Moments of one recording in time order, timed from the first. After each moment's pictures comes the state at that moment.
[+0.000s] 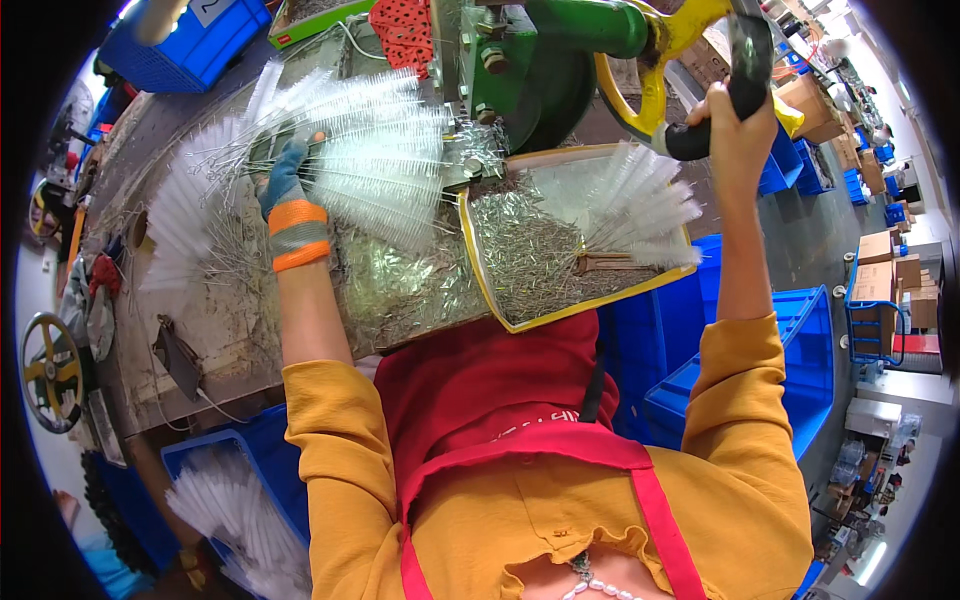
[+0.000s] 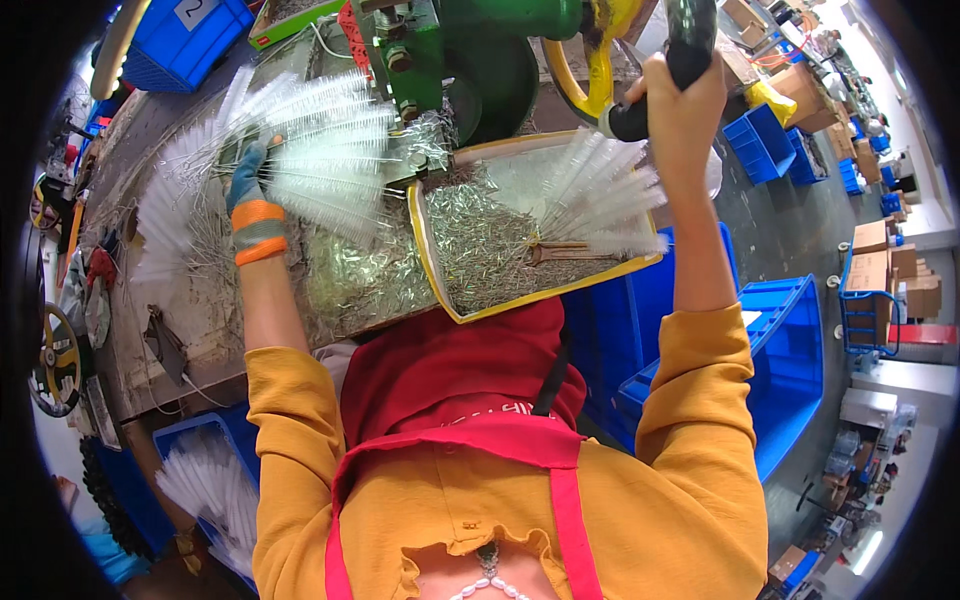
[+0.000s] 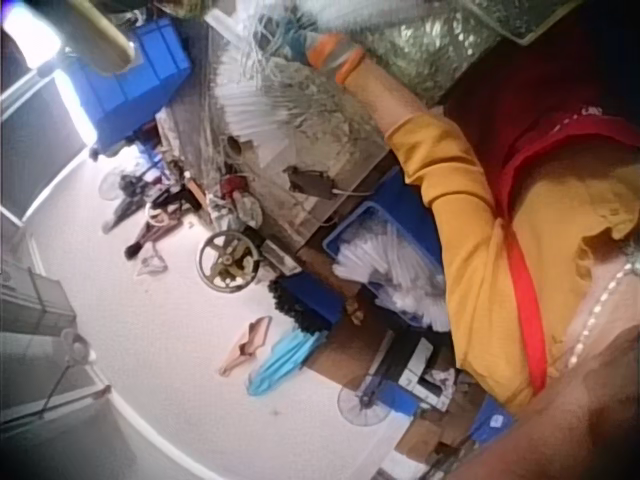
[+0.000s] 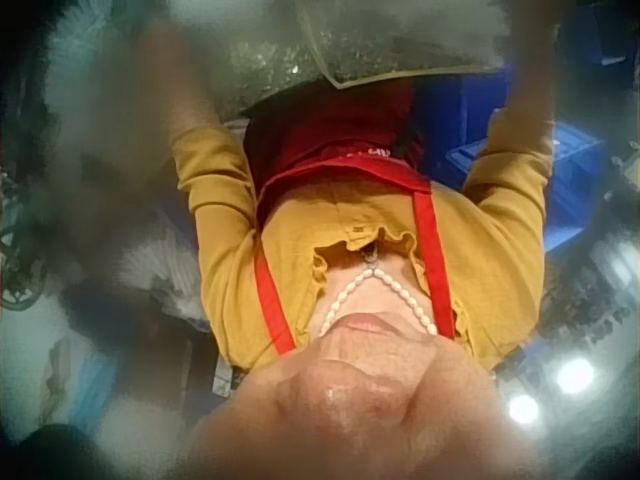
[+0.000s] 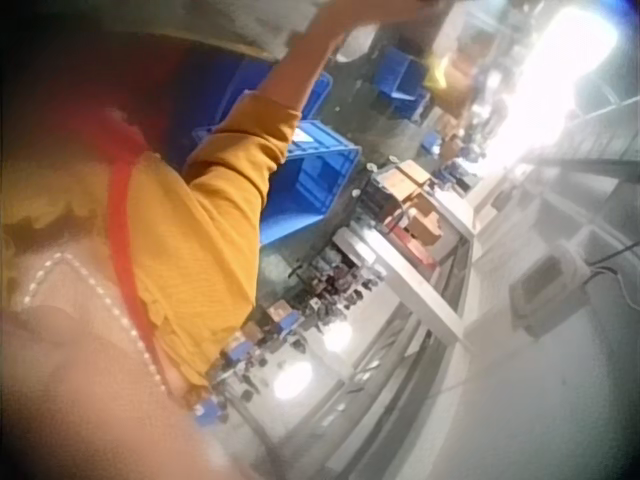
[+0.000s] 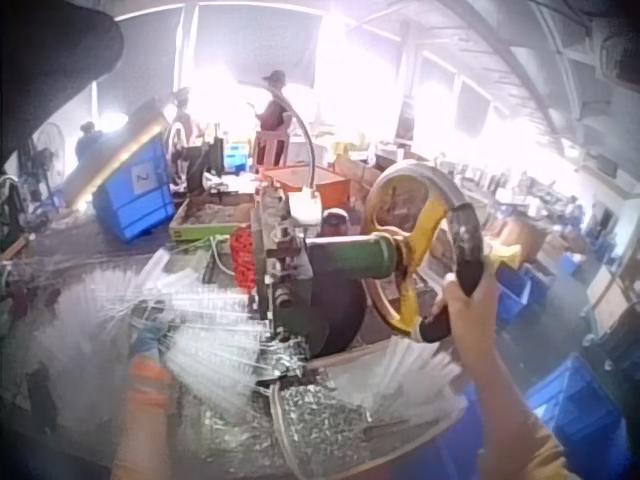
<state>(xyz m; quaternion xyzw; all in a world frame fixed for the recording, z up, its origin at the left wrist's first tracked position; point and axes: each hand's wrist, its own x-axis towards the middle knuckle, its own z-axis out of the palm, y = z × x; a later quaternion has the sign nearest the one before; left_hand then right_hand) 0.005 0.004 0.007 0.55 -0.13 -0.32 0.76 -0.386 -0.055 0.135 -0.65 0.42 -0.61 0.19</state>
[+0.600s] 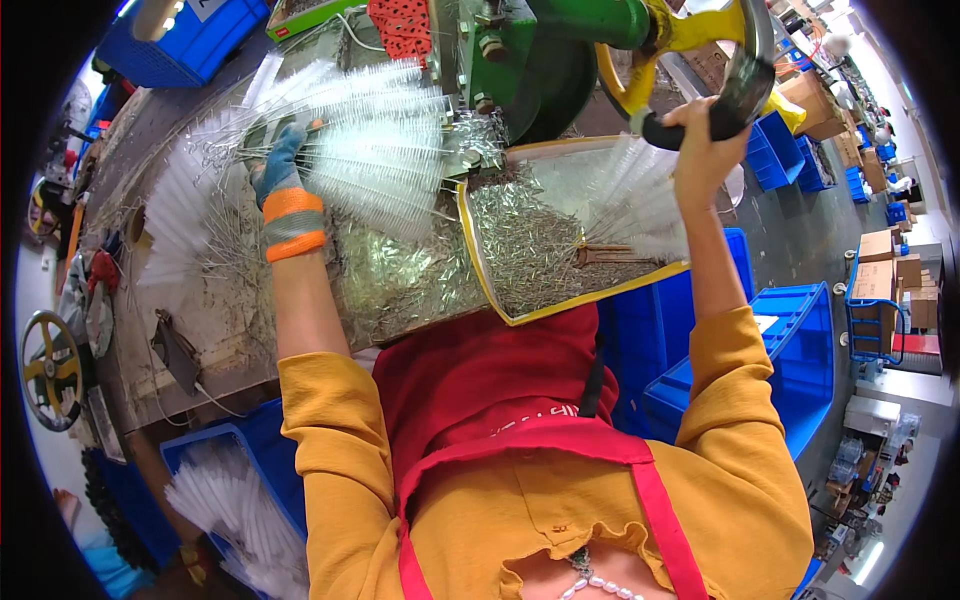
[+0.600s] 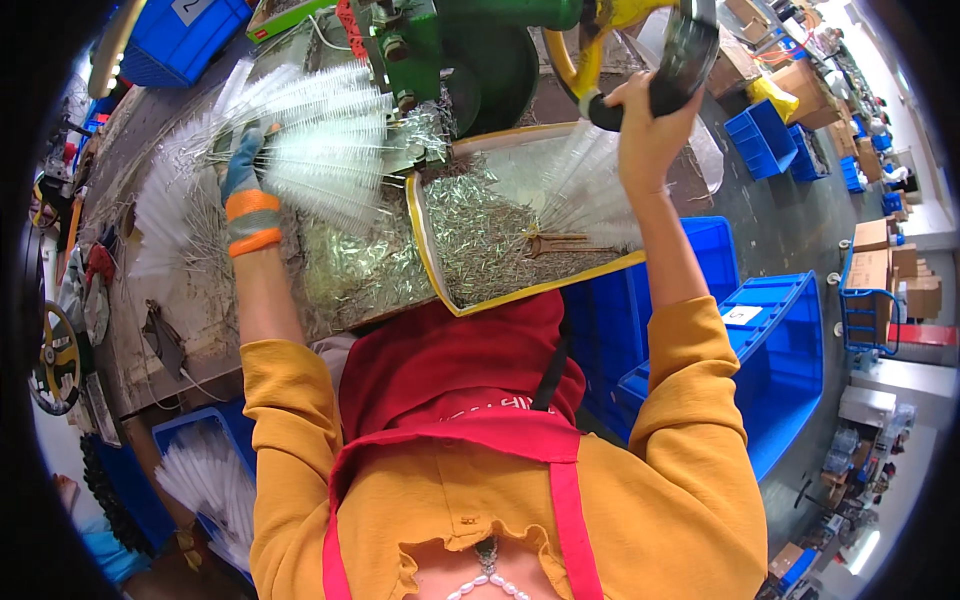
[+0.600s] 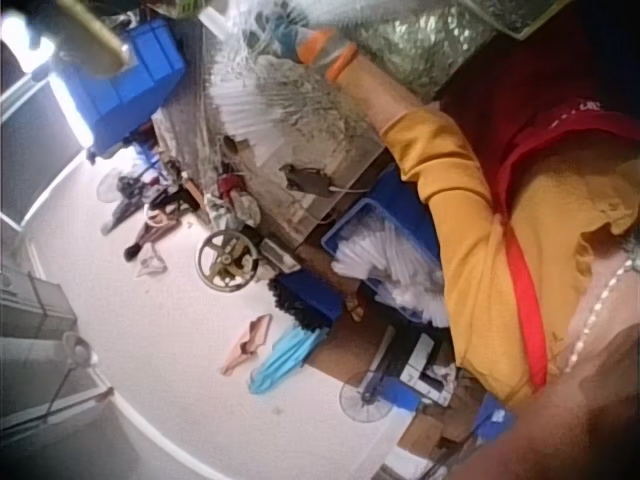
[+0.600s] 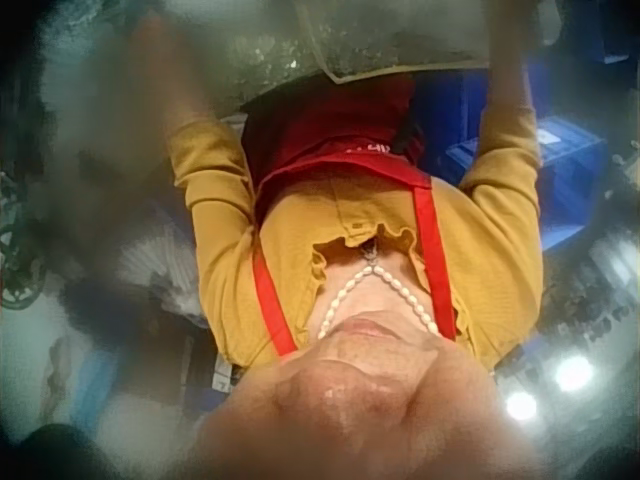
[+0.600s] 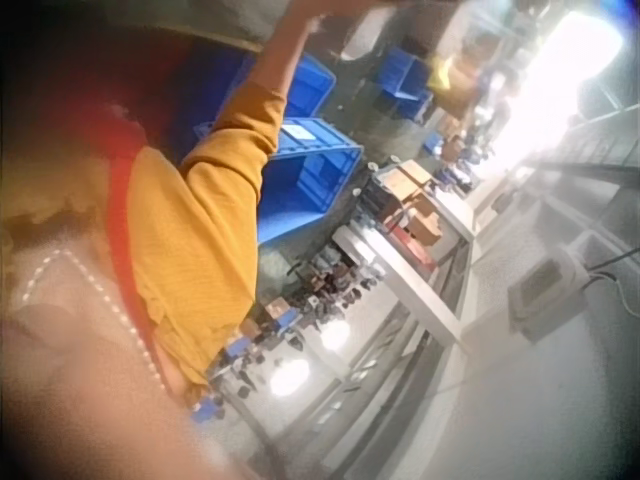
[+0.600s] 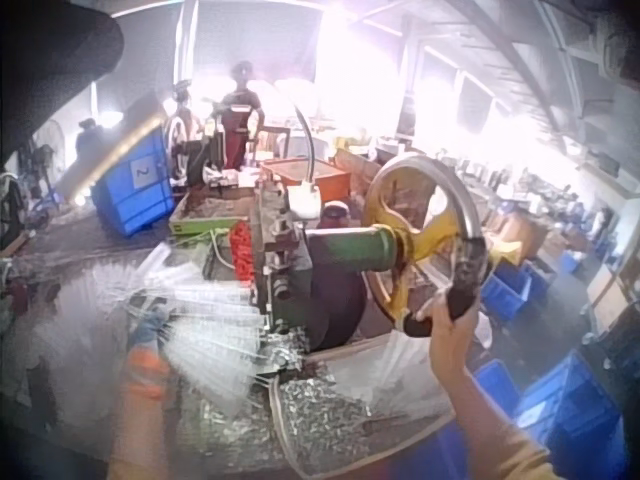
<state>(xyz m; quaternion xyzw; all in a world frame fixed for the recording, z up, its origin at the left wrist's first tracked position) -0.006 0.006 0.022 0.54 -0.14 -0.29 0.77 -0.369 -0.050 0.103 -0.59 0.35 -0.71 0.18</state>
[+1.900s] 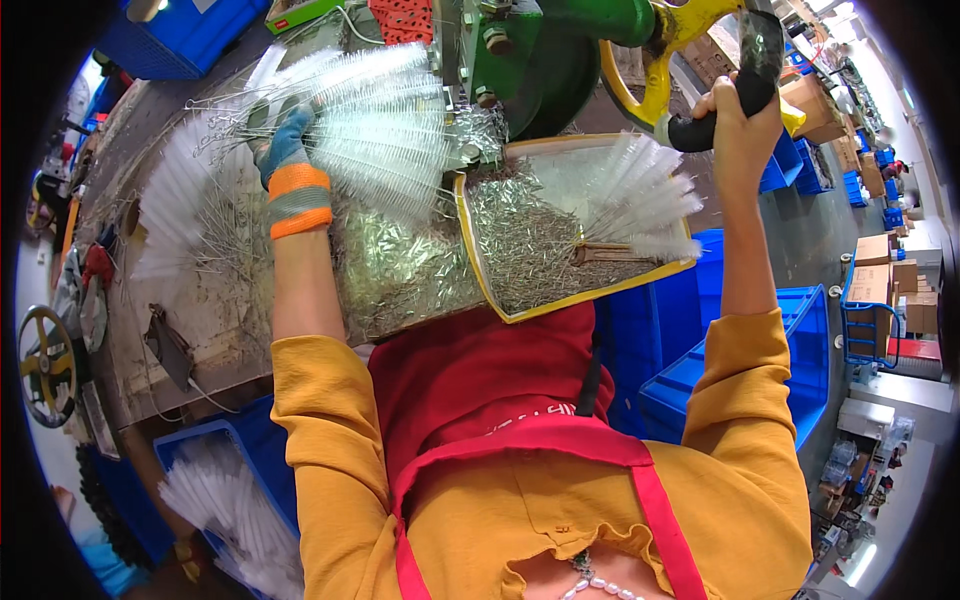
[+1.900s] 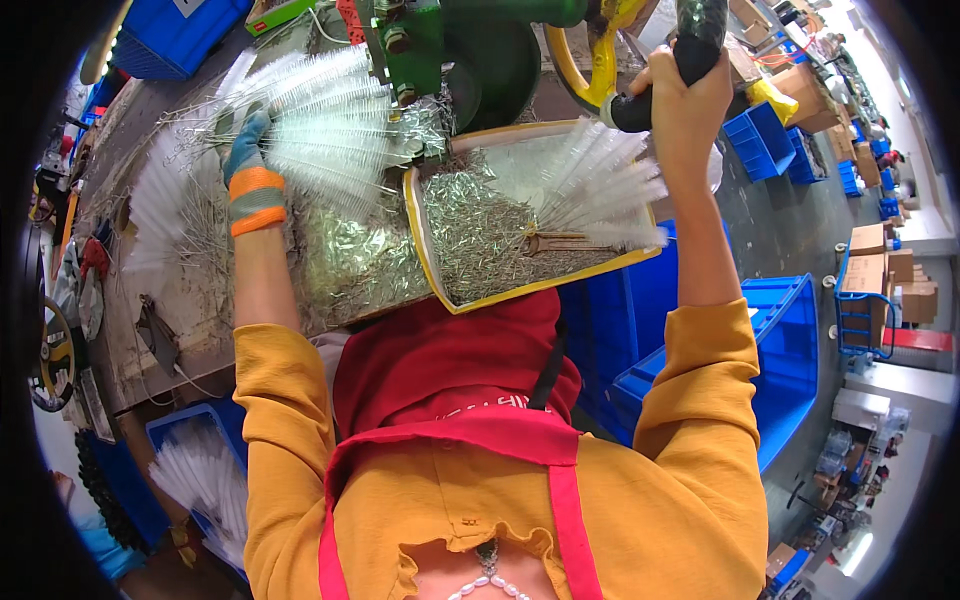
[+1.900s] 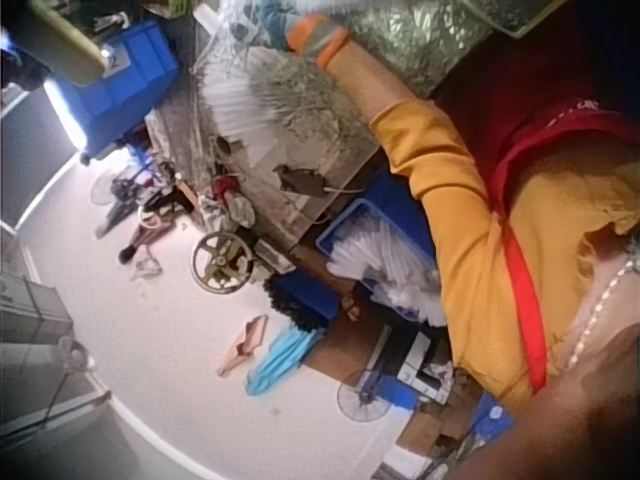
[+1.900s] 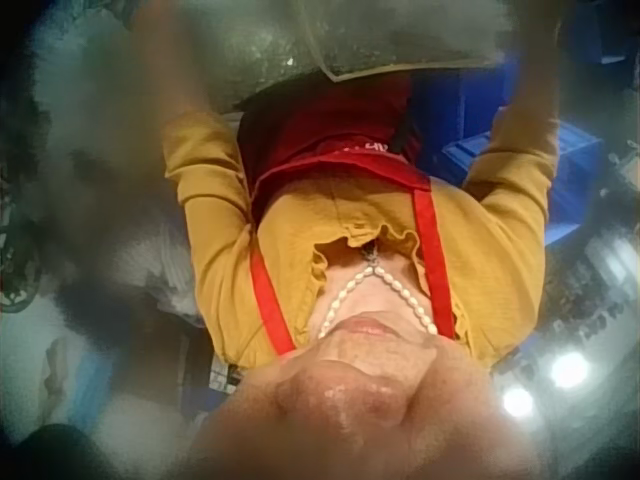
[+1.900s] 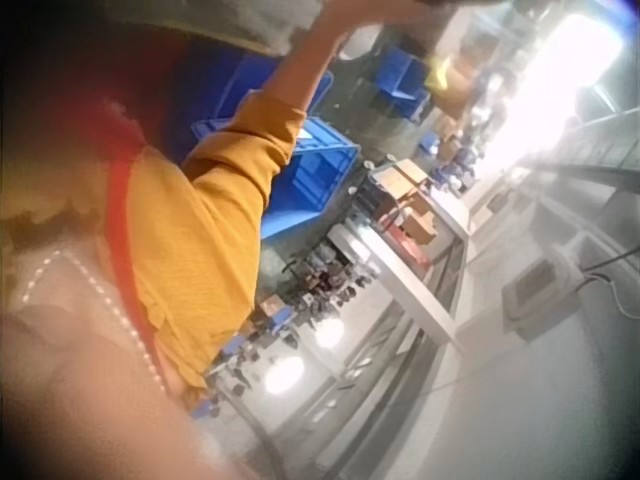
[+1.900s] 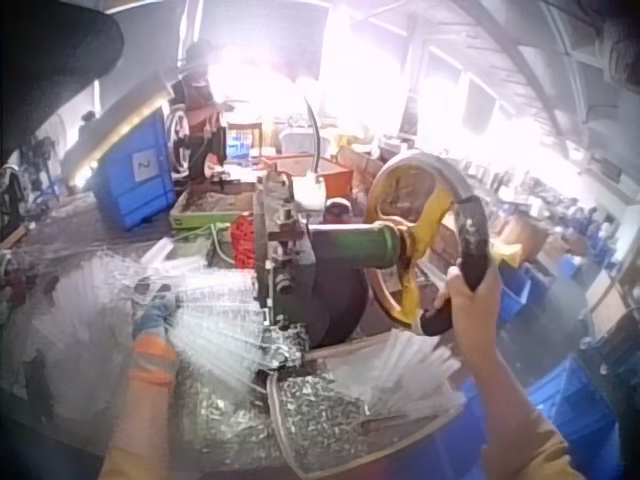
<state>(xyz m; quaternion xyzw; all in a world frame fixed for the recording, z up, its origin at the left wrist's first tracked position) -0.009 -0.011 0.016 0.58 -0.10 -0.23 0.77 -0.395 -0.062 0.120 -0.63 0.43 -0.62 0.18</state>
